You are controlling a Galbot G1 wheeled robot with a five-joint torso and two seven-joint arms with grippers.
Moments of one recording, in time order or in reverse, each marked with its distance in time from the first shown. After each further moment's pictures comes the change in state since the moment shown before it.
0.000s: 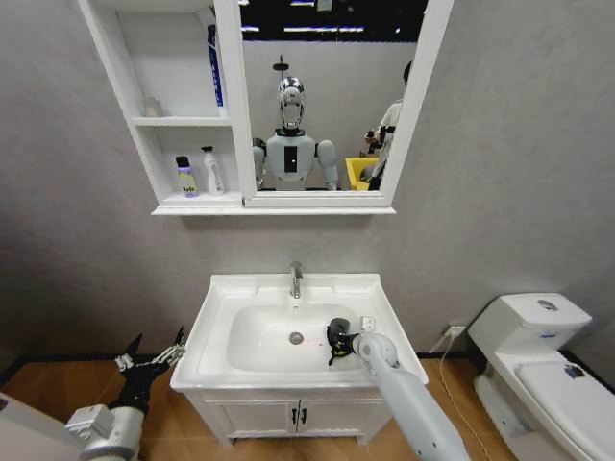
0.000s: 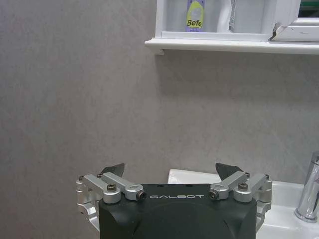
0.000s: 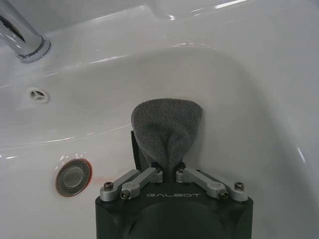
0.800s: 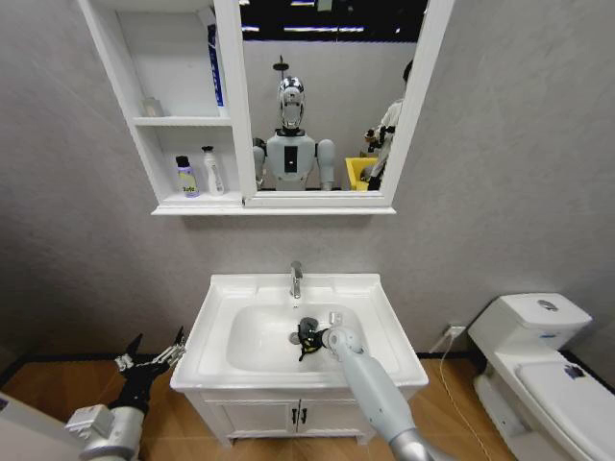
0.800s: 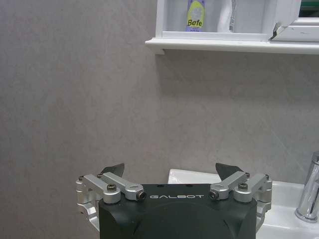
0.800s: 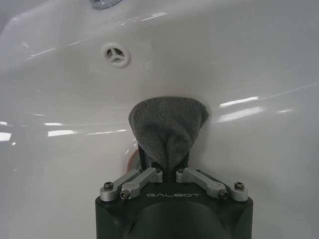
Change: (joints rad) left arm 0.000 0.000 0.000 0.000 0.000 0.000 0.000; right arm 0.160 0.218 -0.036 -0.341 -0.208 0.005 -0.245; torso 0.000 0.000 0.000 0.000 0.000
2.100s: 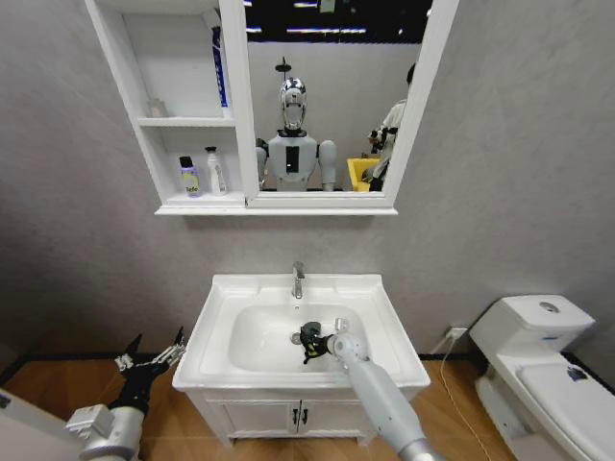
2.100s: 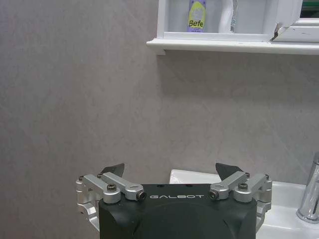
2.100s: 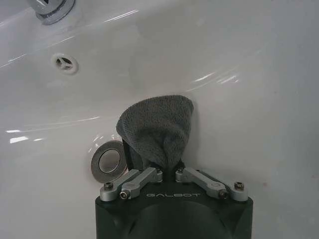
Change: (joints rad) left arm 0.000 0.000 0.000 0.000 0.000 0.000 -0.001; right arm -0.094 -0.110 0.015 0.142 0.155 -0.003 0.109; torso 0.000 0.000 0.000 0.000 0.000
